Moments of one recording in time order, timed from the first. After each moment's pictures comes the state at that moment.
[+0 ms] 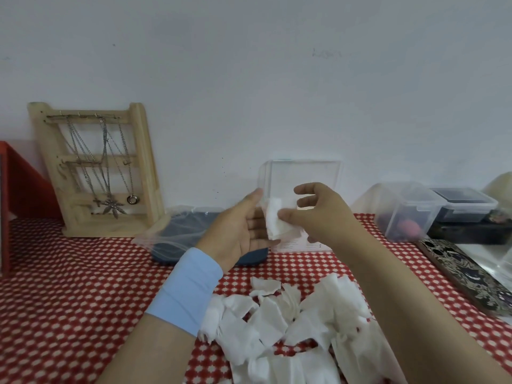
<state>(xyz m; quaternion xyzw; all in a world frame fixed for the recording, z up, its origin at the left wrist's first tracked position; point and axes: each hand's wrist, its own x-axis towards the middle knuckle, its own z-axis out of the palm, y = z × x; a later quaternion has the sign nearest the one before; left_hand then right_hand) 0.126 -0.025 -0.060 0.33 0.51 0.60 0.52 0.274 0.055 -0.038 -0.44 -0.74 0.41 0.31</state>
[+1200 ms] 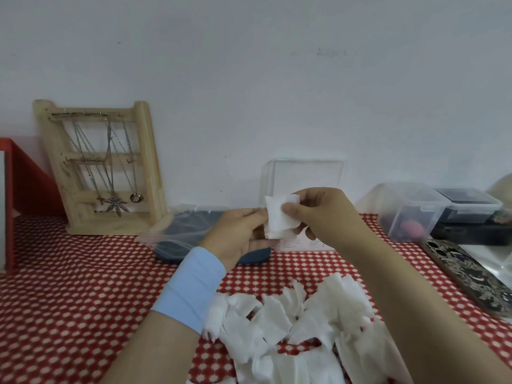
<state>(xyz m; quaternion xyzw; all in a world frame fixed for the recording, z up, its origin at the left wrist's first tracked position) 0.121 -0.024 -0.071 0.33 0.54 0.60 0.48 0.276 0.056 -0.040 -0.36 -0.74 0.45 0.34</state>
